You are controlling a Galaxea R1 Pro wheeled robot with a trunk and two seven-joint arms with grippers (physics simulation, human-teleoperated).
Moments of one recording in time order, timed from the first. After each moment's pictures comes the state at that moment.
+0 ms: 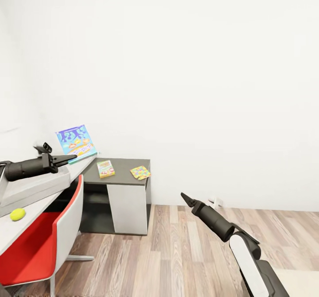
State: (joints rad) left arm -0.89 0.51 0.24 -0.92 0.13 1.04 -1.57; right arm -0.25 -0.02 0.06 -1.47 -0.77 0.46 0.24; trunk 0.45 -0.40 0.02
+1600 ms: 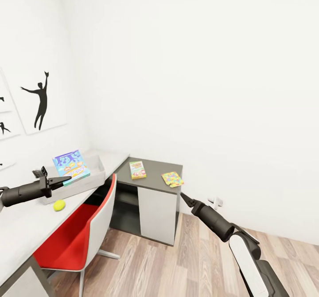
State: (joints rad) left arm -0.86 0.55 0.28 -0.56 0.07 0.90 -1.57; right arm -0.25 -0.02 0.06 -1.47 -0.77 0.46 0.25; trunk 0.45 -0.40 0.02
